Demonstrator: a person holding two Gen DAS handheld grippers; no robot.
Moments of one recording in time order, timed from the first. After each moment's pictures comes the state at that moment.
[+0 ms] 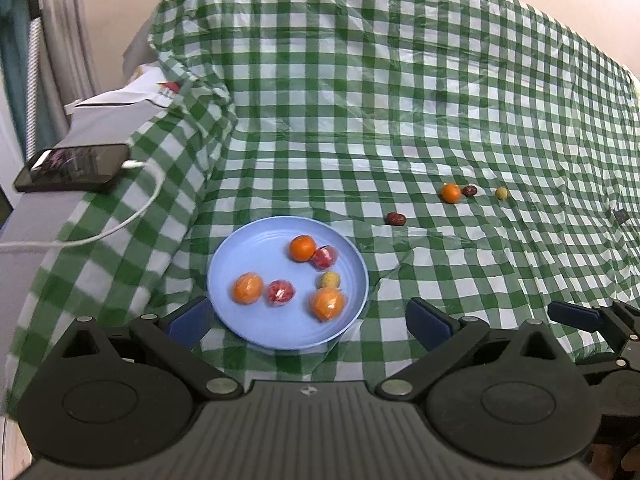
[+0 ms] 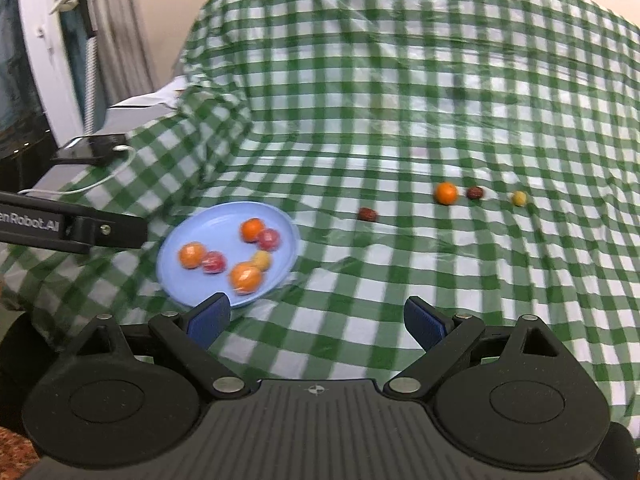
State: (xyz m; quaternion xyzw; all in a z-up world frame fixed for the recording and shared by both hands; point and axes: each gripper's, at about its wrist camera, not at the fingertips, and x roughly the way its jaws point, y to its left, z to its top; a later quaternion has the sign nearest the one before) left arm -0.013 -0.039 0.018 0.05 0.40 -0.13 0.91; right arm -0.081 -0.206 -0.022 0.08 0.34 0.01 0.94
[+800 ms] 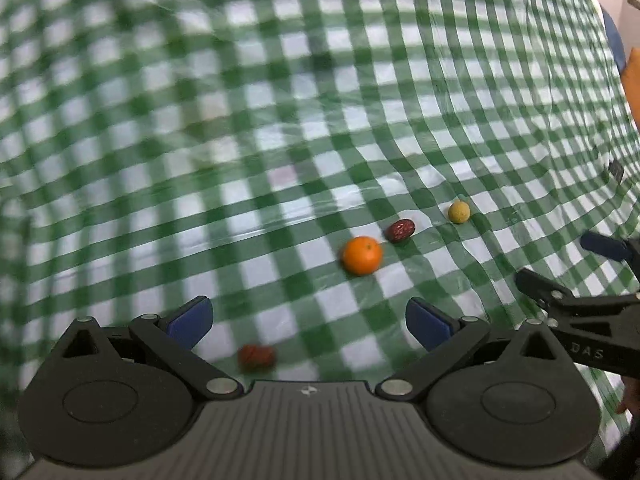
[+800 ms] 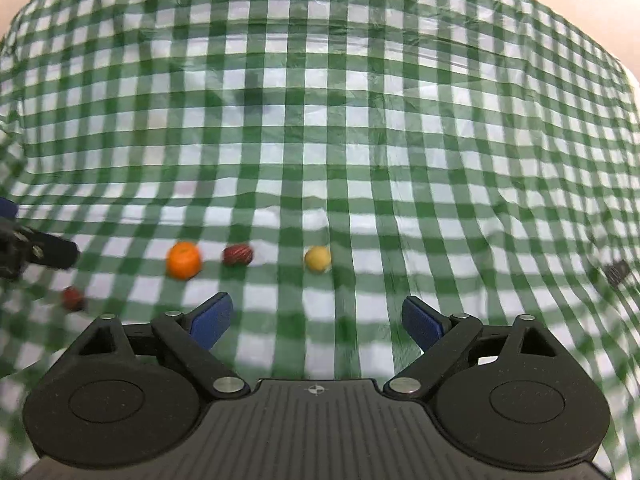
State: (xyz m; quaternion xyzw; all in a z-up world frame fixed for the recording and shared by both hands) left arm 0.195 -0.290 -0.072 0.15 0.41 -0.26 0.86; right arm 0.081 -0.428 -0.106 0.03 0.31 -0.16 0.94
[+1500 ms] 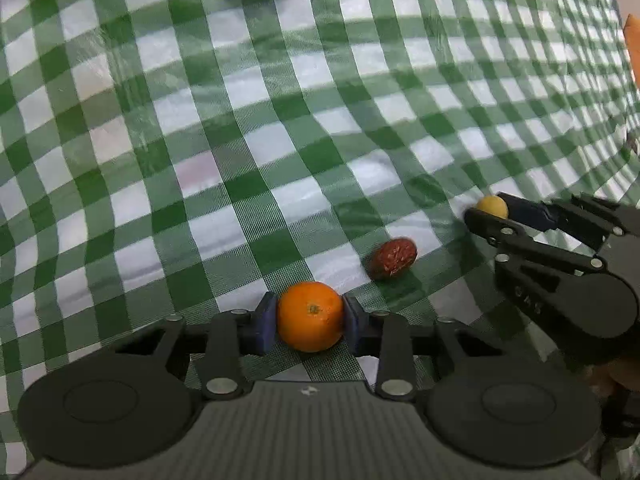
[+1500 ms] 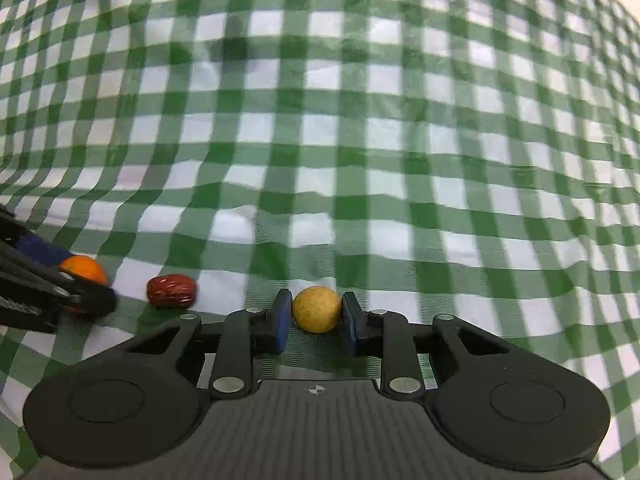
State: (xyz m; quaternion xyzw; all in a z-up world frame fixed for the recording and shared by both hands) left arm 0.267 -0.367 -0.142 0.17 0.45 -0.30 0.83; right arm 0.176 -0.482 -0.181 0.03 0.32 -0.14 0.94
